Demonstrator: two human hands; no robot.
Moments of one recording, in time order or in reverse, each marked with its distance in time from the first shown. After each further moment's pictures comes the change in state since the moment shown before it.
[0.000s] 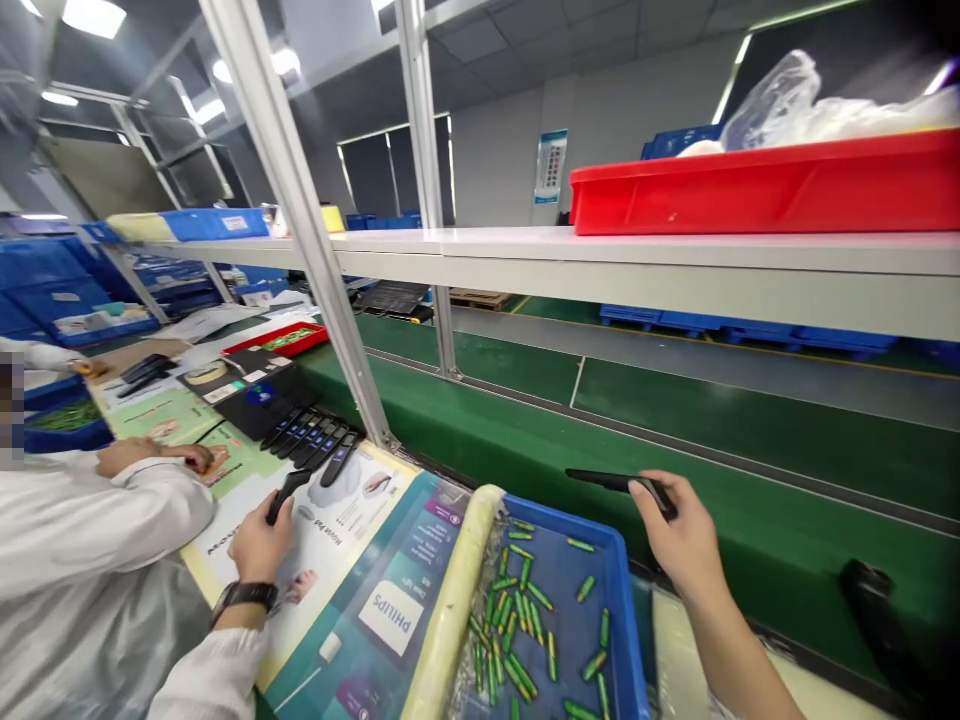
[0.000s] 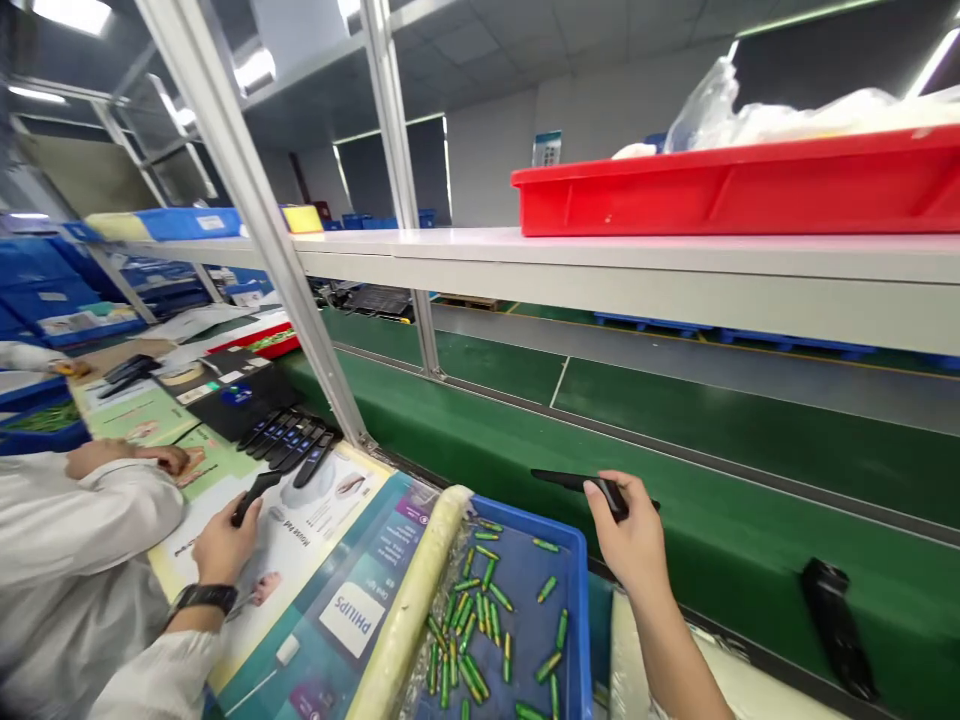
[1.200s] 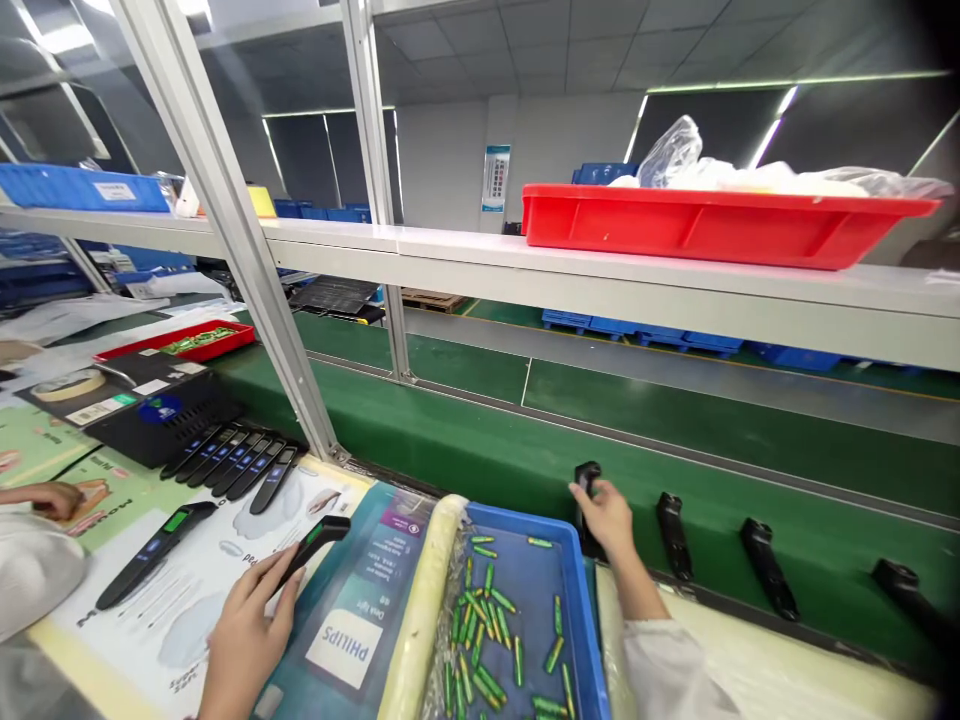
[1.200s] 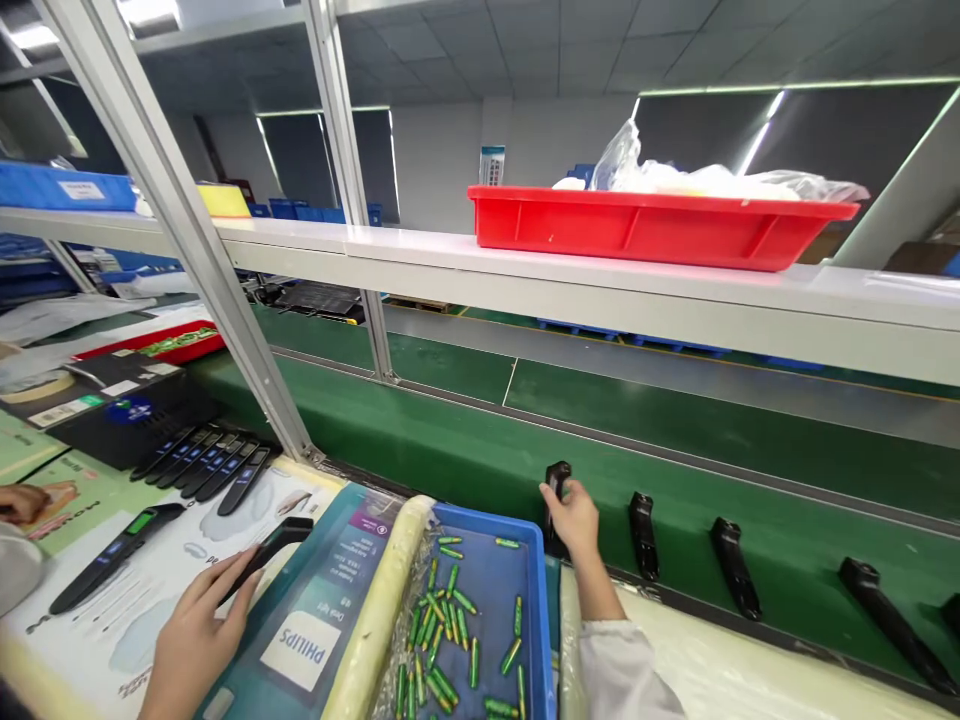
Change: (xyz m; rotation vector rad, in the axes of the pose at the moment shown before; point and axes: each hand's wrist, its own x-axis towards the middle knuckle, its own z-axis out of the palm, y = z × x) left_hand -0.111 0.017 0.021 -0.267 0.028 0.721; right_hand 0.018 0.057 -0.002 -0.287 -0.064 0.212
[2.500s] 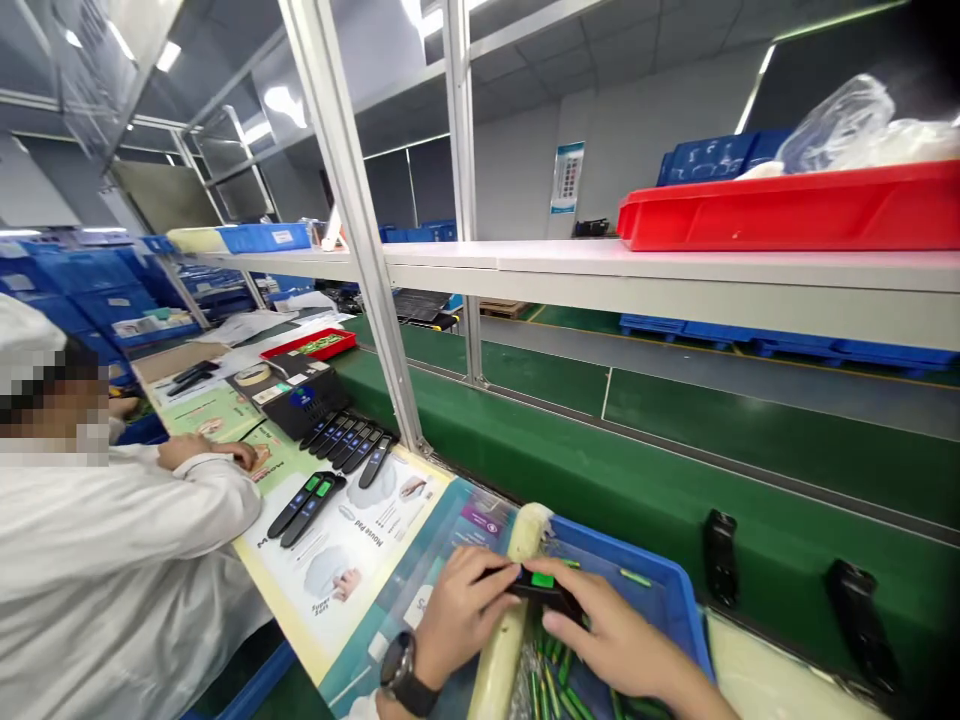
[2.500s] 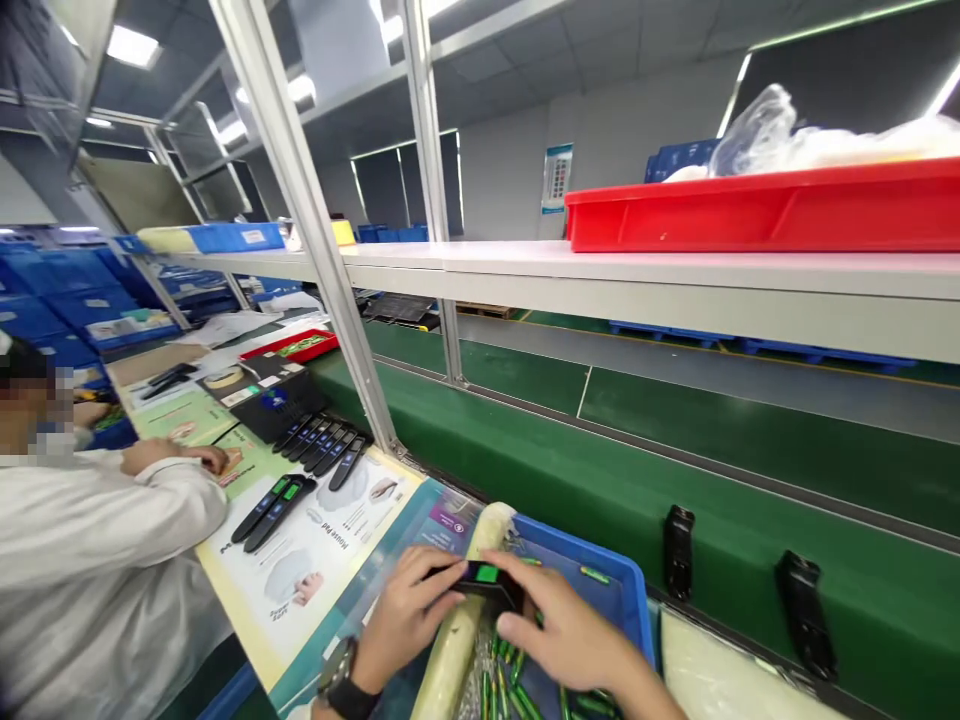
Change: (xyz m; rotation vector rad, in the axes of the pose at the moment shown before) left_hand 0.000 0.149 0.010 -0.351 -0.251 0.528; right_hand -0.130 -0.114 0.013 0.224 -0.876 -0.769
